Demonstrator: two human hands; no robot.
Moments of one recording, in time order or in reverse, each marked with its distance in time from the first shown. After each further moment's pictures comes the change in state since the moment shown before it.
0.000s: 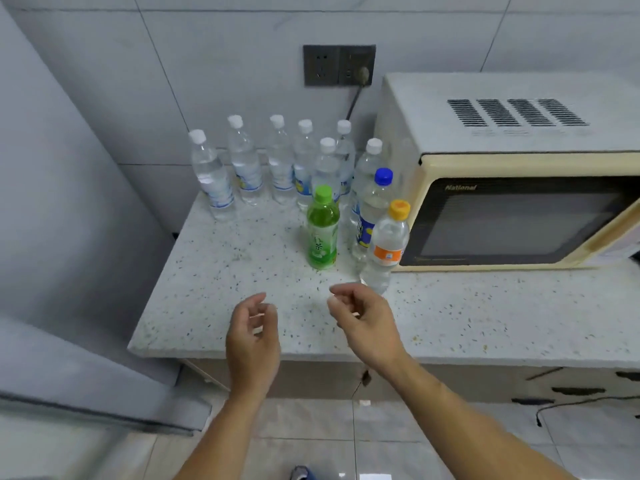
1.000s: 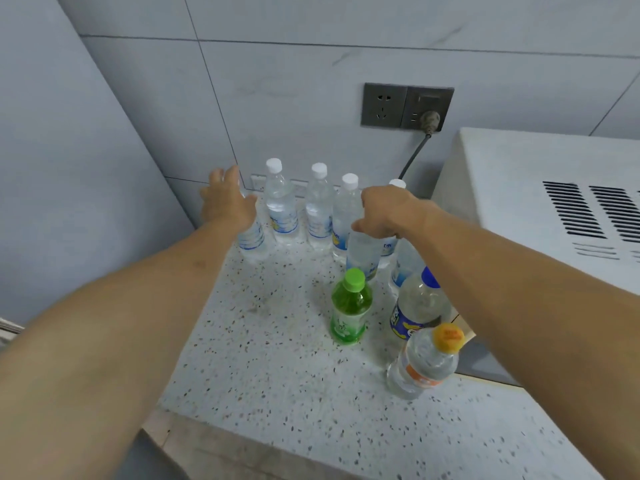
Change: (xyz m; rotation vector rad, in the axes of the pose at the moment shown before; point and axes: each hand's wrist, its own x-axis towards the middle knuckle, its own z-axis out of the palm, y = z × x) left_hand 0.339 0.121 0.029 0.882 0.101 0.072; right_hand 0.316 -0.157 -0.009 -1.425 -0.423 -0.189
